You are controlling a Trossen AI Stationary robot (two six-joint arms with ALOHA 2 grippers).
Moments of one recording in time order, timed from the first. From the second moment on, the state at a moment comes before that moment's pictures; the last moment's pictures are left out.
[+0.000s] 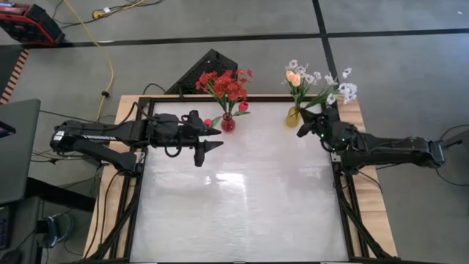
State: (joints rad) left arm 0.00 1.16 1.10 -0.20 -0.16 -0.21; right arm -0.13 0.57 0.40 0.06 0.81 0.45
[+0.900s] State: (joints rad) left arm -0.01 1.16 1.10 -0.21 -0.21 -0.27; right arm -0.45 0.69 0.40 0.00 0.78 0.49
